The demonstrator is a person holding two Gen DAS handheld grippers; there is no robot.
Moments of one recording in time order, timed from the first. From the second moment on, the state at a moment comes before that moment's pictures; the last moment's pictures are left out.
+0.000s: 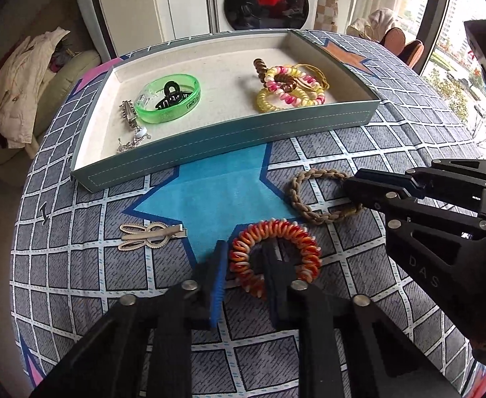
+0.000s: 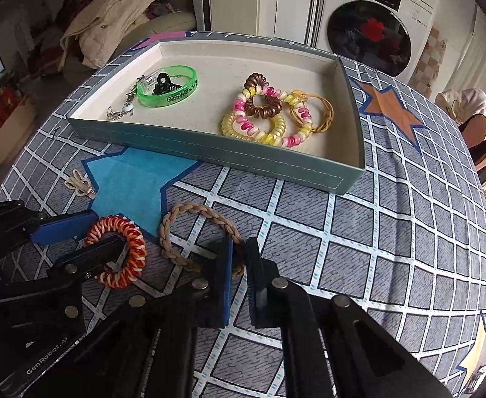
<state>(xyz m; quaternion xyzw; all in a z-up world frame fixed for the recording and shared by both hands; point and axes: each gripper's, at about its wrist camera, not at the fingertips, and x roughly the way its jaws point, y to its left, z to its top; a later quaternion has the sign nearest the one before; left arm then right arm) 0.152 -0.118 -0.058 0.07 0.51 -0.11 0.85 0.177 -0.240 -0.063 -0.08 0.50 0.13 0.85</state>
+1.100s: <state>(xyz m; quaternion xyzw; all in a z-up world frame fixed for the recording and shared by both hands) 0.128 -0.053 -0.019 0.03 0.45 -0.15 0.88 0.135 -0.263 -0.028 0.06 0.47 0.10 0.88</state>
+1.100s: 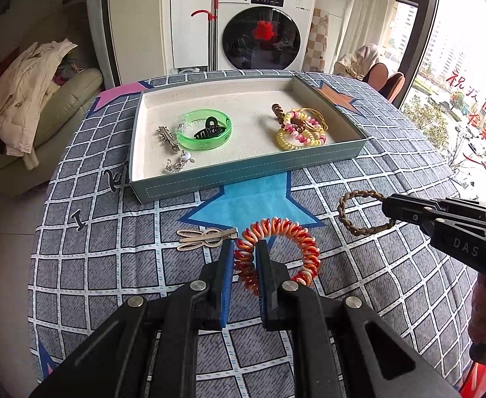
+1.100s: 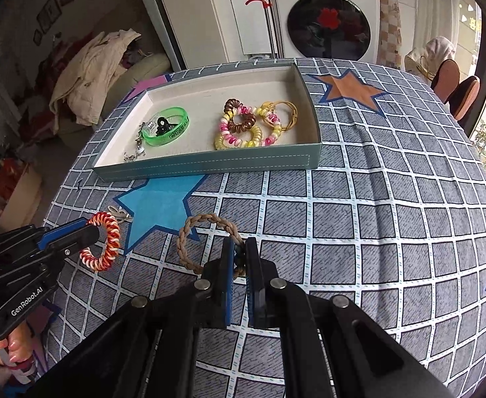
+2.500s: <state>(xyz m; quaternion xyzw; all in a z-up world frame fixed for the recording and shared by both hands) 0.217 -0.038 0.016 0.02 0.41 -0.11 0.90 0.203 -0.268 0.025 0.10 0.42 0.09 0.90</state>
